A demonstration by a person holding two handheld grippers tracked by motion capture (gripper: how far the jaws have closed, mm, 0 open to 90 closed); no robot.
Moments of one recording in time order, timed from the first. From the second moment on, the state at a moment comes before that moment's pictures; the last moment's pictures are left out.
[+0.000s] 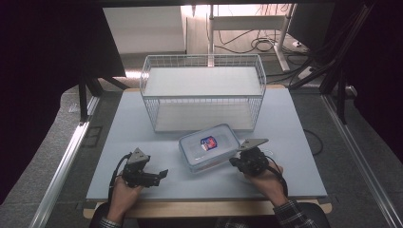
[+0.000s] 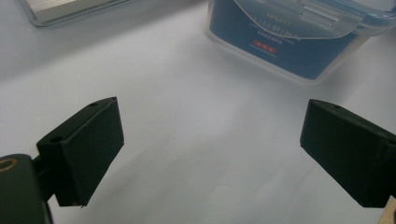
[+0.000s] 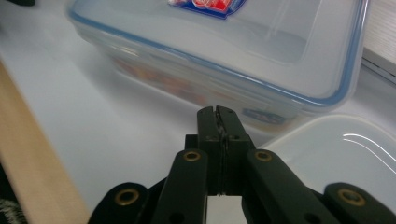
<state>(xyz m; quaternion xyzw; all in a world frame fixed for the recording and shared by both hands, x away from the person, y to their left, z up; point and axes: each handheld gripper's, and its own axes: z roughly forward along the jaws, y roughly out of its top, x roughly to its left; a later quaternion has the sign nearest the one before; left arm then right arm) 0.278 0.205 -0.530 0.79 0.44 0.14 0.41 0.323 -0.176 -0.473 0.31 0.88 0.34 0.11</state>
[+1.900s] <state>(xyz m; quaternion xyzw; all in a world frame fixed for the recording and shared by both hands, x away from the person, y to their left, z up) 0.312 0.151 -0.516 0.81 0.40 0.11 0.41 0.402 -0.197 -0.479 0.40 0.84 0.34 0.15</state>
